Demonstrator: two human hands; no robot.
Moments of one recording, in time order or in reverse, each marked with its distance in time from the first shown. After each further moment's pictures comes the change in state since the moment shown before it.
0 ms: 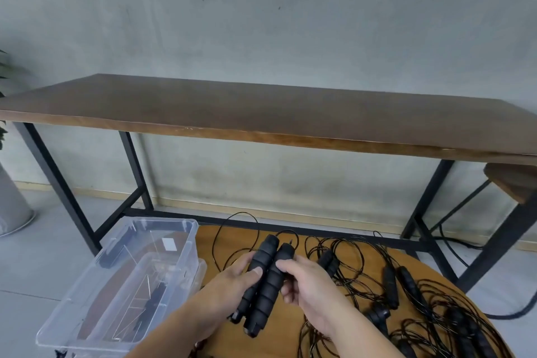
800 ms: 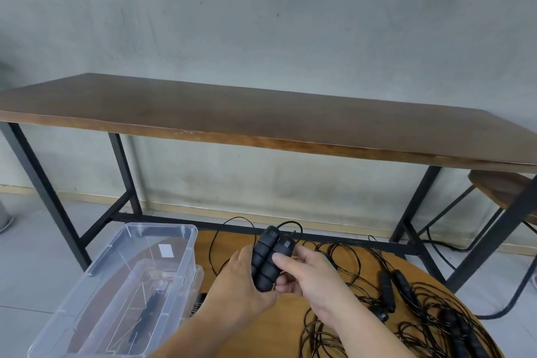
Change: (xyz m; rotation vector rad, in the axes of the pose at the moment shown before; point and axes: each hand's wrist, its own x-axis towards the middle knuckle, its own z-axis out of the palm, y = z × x) left_hand 0.004 0.005 -0.008 0.500 0.243 0.287; right_hand -0.007 -0.023 0.023 -0.115 0.077 -0.146
